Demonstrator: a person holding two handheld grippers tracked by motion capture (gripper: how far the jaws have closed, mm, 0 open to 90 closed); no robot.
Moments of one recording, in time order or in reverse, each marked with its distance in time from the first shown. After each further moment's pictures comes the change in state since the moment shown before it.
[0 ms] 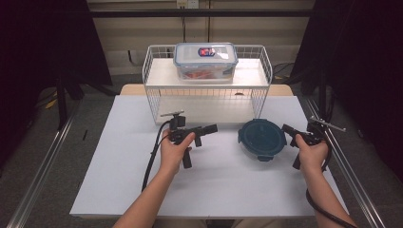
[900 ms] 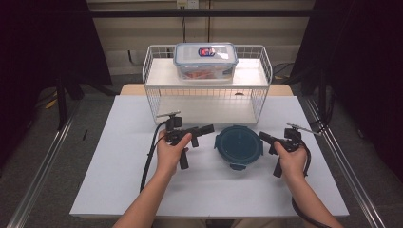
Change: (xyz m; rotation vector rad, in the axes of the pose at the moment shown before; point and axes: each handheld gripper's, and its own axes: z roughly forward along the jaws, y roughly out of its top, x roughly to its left) left arm 0.002 0.000 -0.014 -0.004 0.038 0.003; right arm 0.057 -0.036 0.014 0.100 0.147 0.009
